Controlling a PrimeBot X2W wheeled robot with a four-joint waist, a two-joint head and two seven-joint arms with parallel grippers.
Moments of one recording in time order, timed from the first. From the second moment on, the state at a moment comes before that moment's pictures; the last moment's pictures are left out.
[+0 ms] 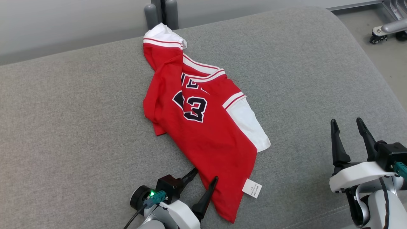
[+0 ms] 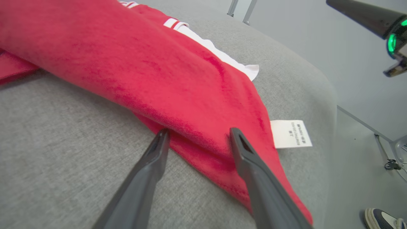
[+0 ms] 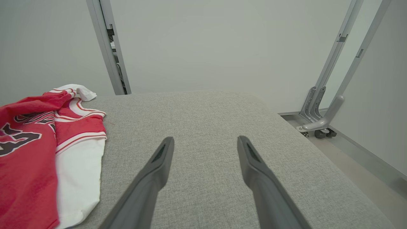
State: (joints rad) left arm -0.31 0.05 -0.70 0.62 -0.45 -0.13 -0.26; right arm -0.28 -0.05 -0.10 0.42 0.06 0.13 -0.26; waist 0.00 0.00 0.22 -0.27
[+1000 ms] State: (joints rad) left arm -0.36 0.19 -0.38 0.64 -0.22 -0.12 -0.26; right arm -0.27 -0.05 -0.06 0.47 0.13 0.13 -0.26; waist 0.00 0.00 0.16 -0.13
